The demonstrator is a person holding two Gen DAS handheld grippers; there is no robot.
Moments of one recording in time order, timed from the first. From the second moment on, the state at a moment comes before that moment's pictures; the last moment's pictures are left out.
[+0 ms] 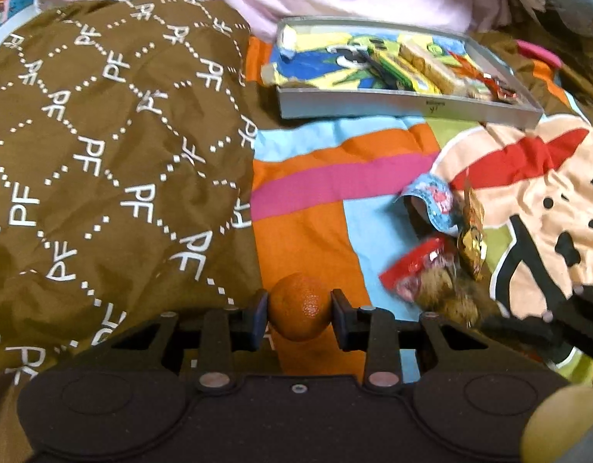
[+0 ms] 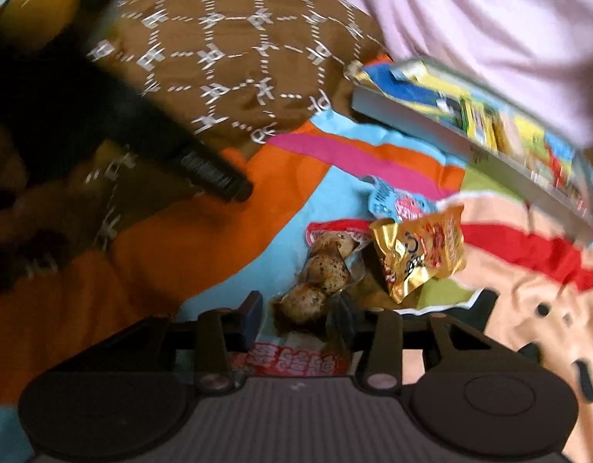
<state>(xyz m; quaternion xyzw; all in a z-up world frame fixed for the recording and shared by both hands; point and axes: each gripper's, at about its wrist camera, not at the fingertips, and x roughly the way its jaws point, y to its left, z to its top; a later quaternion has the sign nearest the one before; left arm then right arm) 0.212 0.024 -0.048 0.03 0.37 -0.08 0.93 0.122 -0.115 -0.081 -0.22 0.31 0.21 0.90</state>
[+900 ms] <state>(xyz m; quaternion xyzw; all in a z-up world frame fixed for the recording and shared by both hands) 0.245 -0.015 0.002 -0.01 0.29 -0.04 0.96 0.131 -0.152 -0.050 -0.37 0.14 0.15 0.91</state>
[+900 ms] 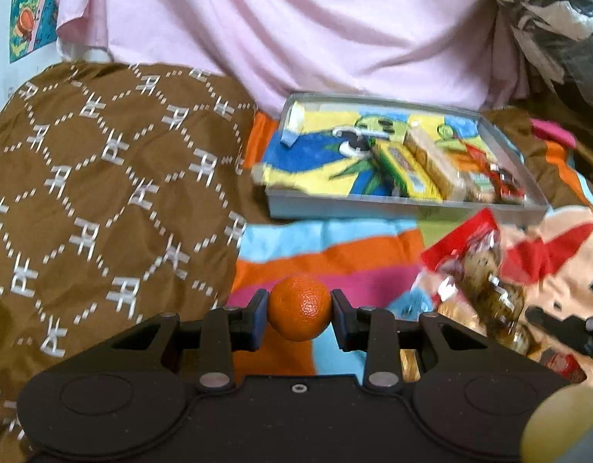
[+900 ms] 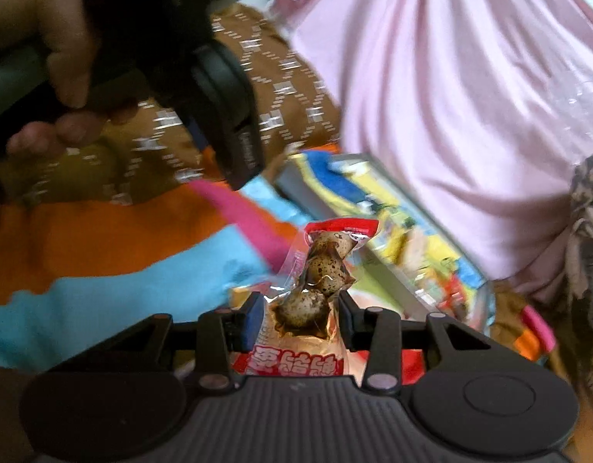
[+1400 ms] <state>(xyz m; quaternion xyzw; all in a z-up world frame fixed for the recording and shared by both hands) 0.342 -0.071 0.041 -0.04 0.23 -0.03 0.97 0.235 -0.216 -0.021 -0.30 0.07 0.05 0.95</state>
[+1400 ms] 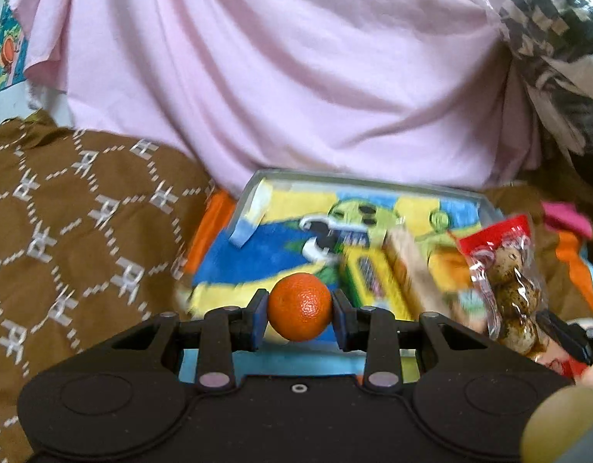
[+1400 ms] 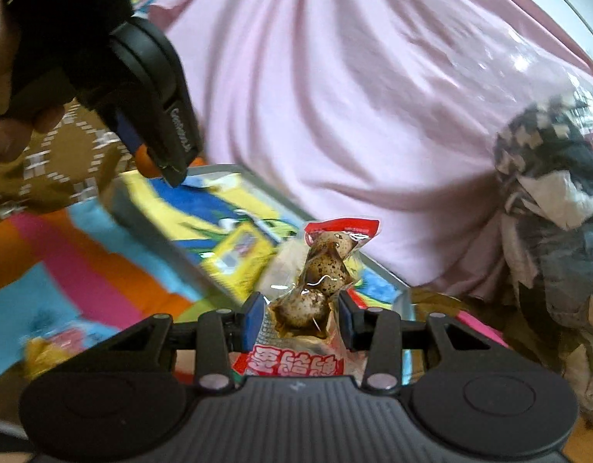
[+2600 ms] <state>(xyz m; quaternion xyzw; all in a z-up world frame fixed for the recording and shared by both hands) 0.422 -0.095 0.023 -0.05 0.26 0.03 0.96 0.322 -0.260 -0.004 -0.10 0.05 0.05 0.99</state>
